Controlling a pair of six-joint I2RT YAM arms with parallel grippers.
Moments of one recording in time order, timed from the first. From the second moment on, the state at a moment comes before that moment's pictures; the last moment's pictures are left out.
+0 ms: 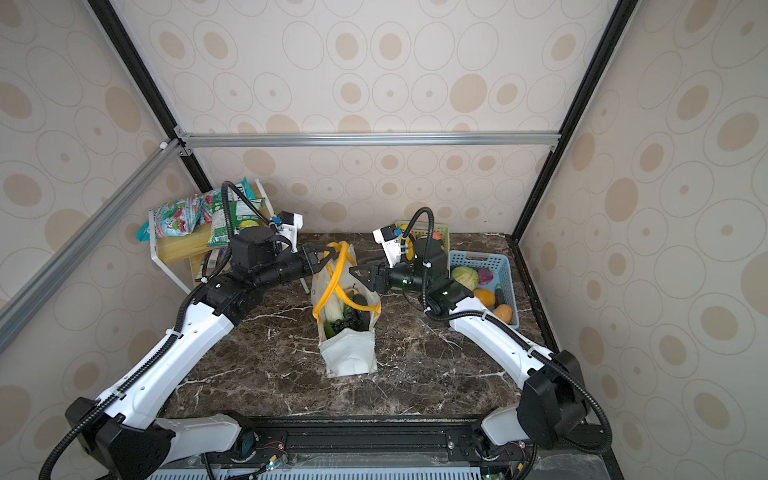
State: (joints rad) left arm -0.45 1.26 1.32 -0.37 0.30 -0.67; right arm 0.56 1.42 1.16 0.09 -0.64 0.34
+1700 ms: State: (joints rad) left arm -0.46 1.33 1.36 -0.31 0.39 -0.75; right arm 0.75 1.67 1.12 0.66 -0.79 0.29
